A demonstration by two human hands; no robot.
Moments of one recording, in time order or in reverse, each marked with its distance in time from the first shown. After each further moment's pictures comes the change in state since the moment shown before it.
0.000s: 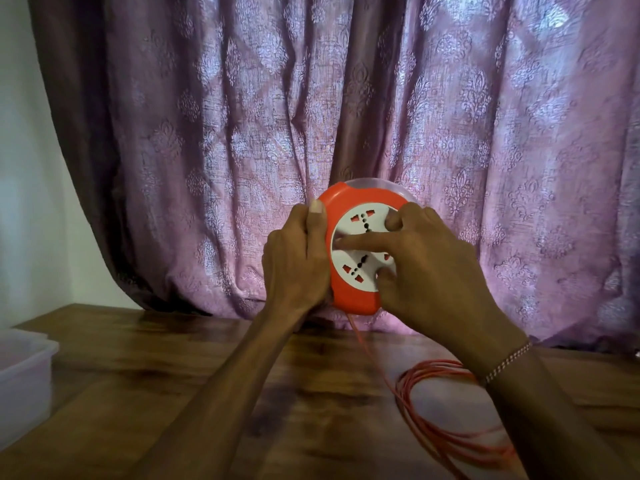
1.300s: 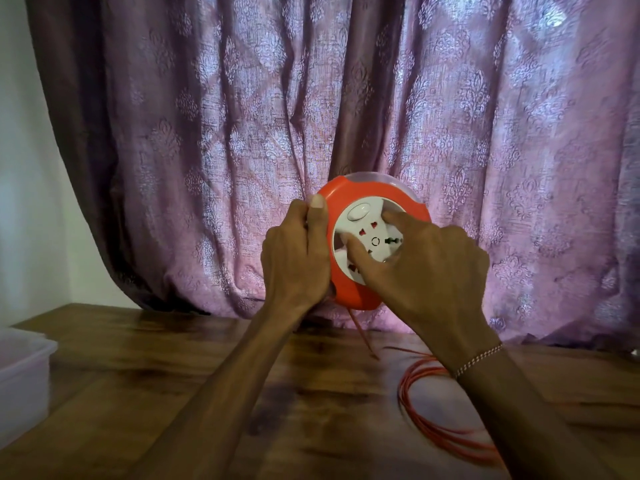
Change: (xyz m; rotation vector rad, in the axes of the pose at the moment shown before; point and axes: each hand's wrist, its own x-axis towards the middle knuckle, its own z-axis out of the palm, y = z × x) left_hand 0.002 0.005 -0.002 0.000 -0.006 -0.006; right_hand 0.004 -0.008 0.020 -0.082 0.443 0.271
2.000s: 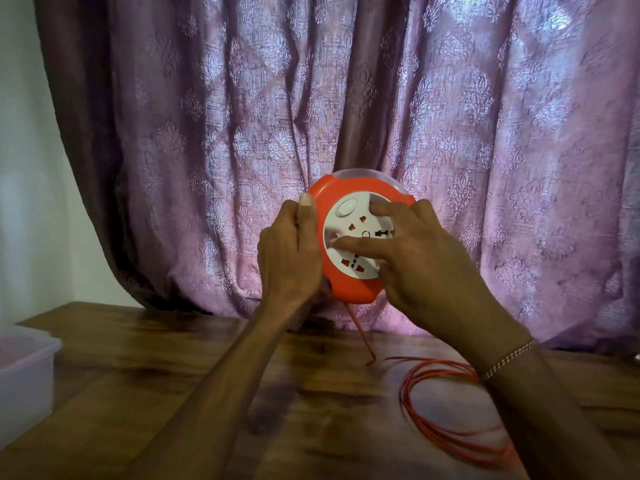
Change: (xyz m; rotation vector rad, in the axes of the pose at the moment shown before) left_hand 0.004 -0.009 -0.002 -0.059 0.044 -0.055; right_hand 0.012 0.010 -0.015 0.071 -0.427 -0.434
